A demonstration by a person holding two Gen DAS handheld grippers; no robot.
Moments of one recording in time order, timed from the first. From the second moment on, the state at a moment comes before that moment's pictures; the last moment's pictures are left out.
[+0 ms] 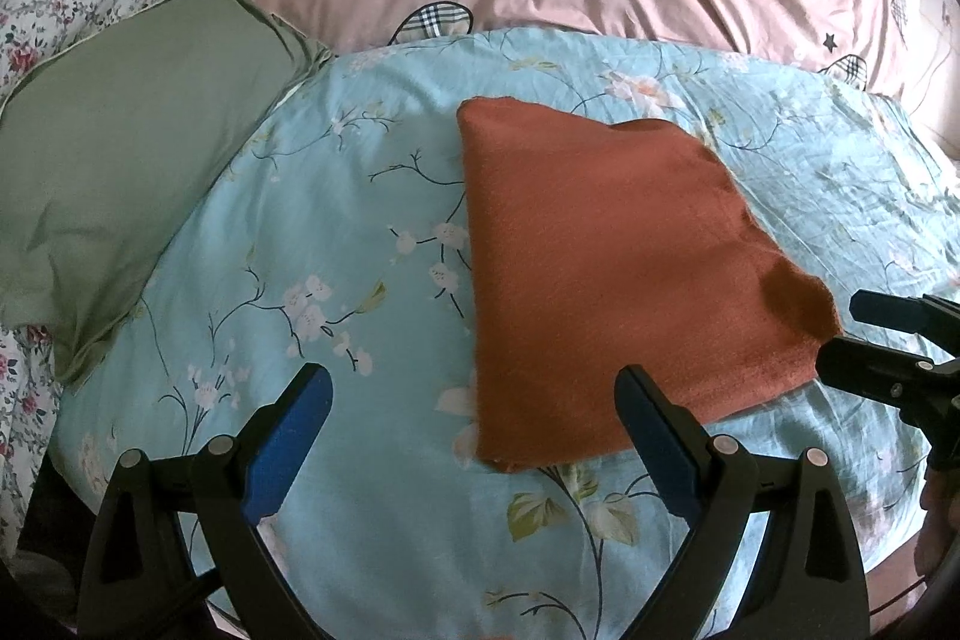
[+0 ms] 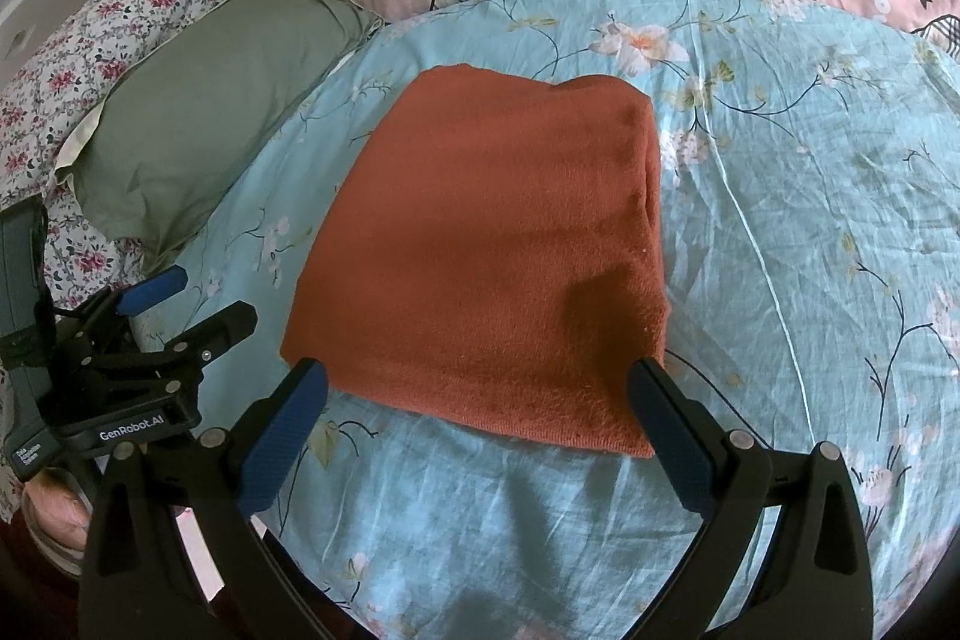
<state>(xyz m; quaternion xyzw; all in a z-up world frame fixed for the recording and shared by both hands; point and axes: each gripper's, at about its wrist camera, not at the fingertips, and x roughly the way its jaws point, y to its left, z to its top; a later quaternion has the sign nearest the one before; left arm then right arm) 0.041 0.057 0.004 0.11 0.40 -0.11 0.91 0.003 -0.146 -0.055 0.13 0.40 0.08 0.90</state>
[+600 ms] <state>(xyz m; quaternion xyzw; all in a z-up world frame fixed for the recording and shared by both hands) 0.040 0.056 0.004 0.11 0.40 -0.11 0.91 0.007 -0.148 -0.059 0.13 0.40 0.08 0.90</state>
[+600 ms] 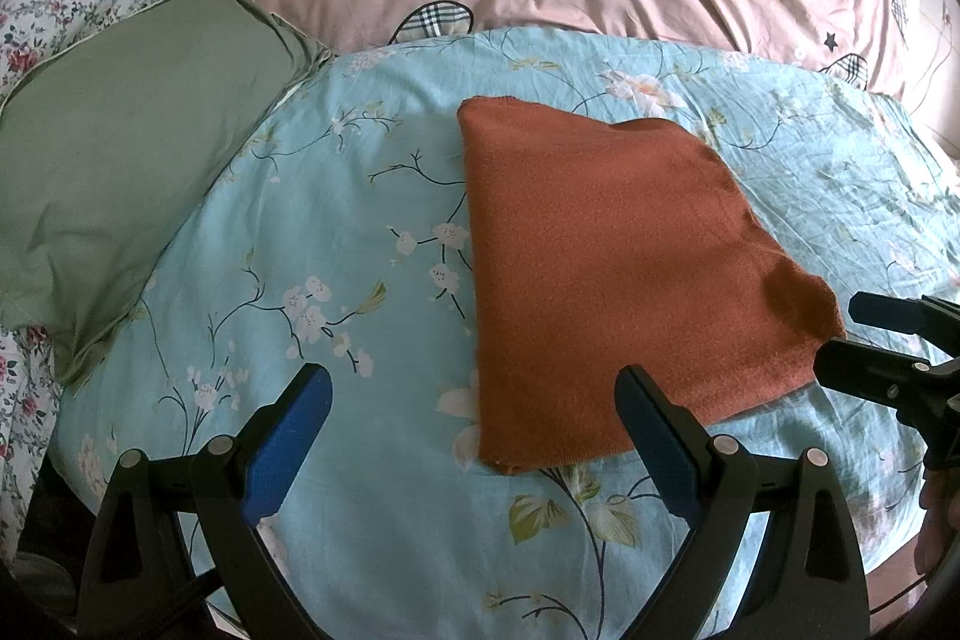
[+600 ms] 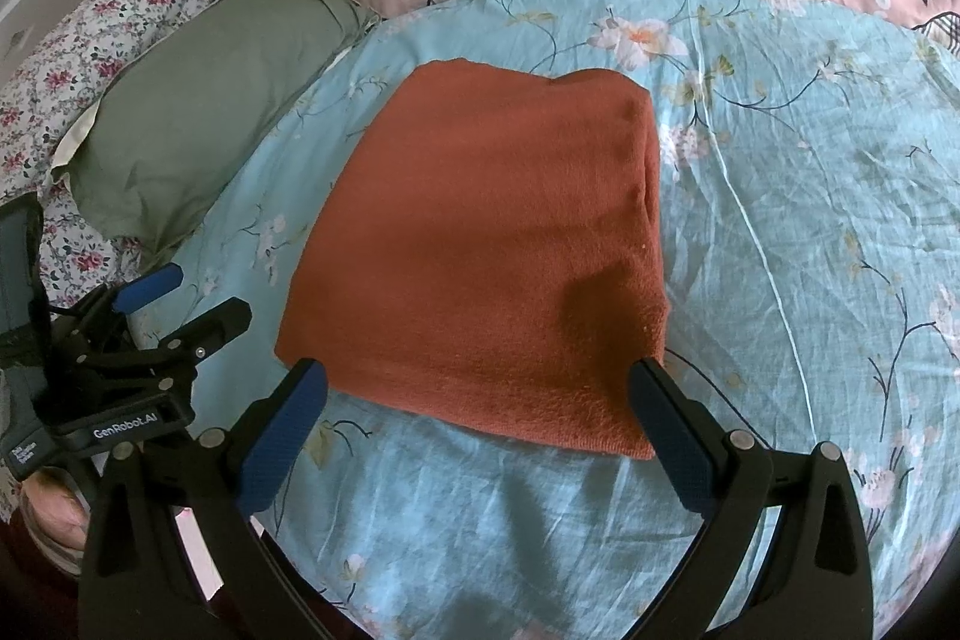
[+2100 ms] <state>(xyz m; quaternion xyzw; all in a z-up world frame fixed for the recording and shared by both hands) 0.068 0.040 0.000 0.12 0.39 -0.10 0.91 0.044 -0.172 -0.057 0.14 0.40 0.07 0.90</state>
